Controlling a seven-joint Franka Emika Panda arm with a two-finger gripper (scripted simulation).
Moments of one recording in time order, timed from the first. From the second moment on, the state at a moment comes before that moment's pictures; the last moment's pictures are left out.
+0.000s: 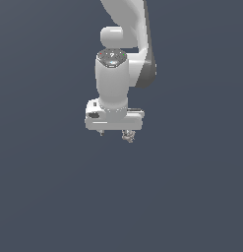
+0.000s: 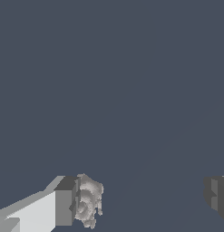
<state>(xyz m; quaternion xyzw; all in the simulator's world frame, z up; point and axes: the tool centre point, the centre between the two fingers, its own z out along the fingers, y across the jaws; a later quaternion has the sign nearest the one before) 0.009 -0.026 0.192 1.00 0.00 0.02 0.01</state>
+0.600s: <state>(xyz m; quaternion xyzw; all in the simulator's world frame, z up) -0.016 -0.004 0.161 1.00 -0.08 0.02 0.00</state>
